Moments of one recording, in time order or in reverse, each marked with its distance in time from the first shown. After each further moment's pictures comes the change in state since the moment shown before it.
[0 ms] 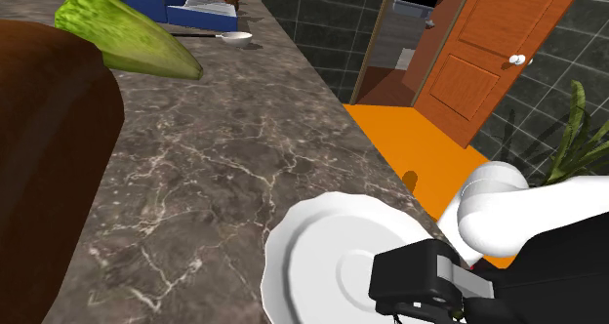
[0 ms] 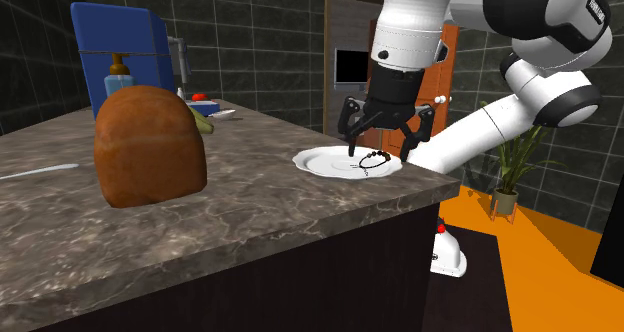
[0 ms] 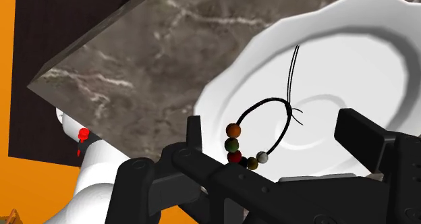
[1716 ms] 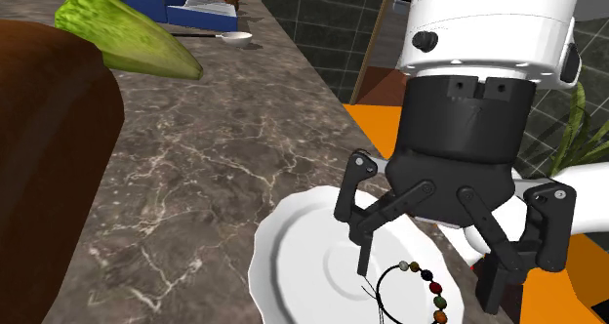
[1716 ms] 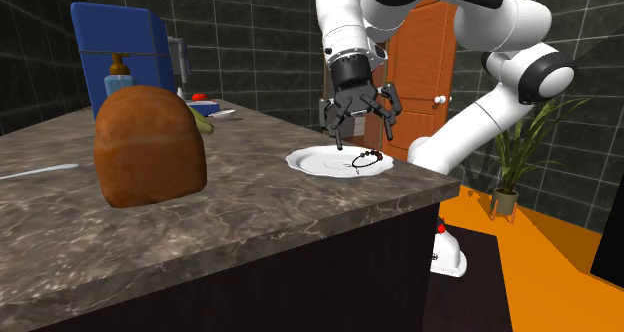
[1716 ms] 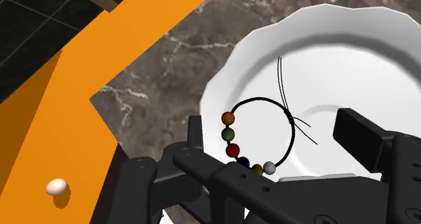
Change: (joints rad) arm 0.115 0.115 -0.389 -0.261 0.420 0.055 -0.106
